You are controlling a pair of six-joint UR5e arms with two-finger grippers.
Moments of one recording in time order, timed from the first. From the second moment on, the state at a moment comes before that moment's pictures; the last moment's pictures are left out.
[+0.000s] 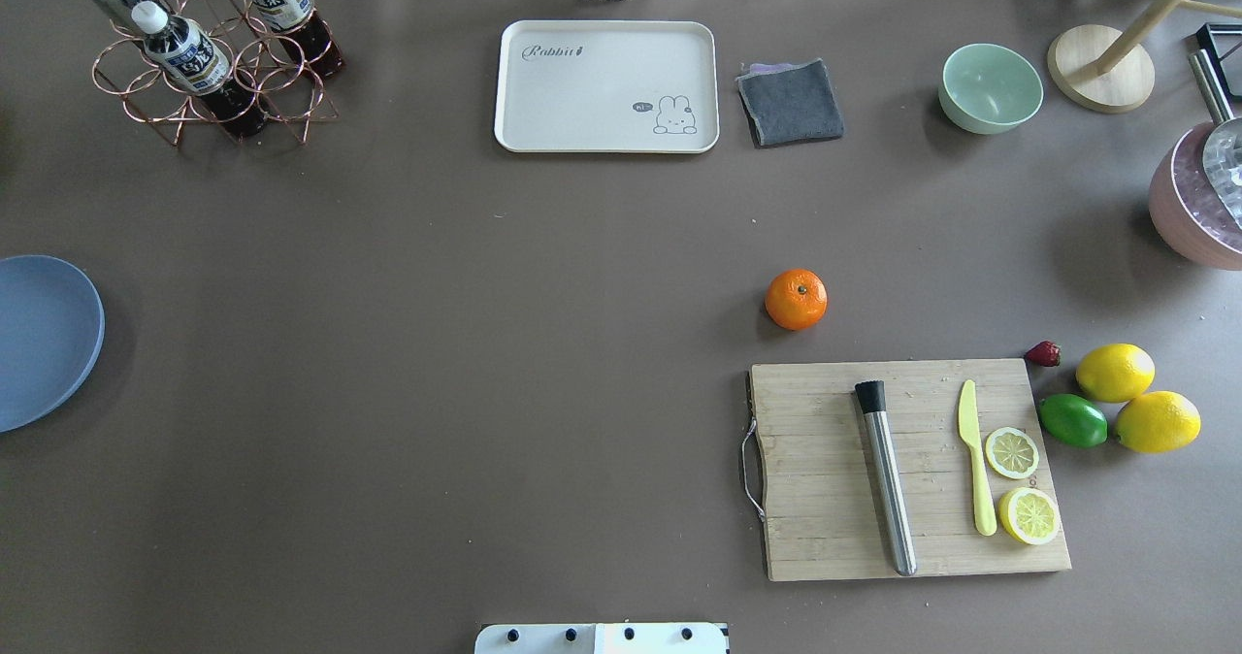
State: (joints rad) left arm -1.52 -1.39 -1.71 -1.95 -2.42 -0.08; right arm 1.40 -1.58 1.77 -1.58 2.29 0.20
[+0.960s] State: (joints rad) left arm -1.52 -1.40 -1.70 -1.95 -2.42 -0.08; right arm 1.40 -1.61 1.79 -1.58 2.30 0.20
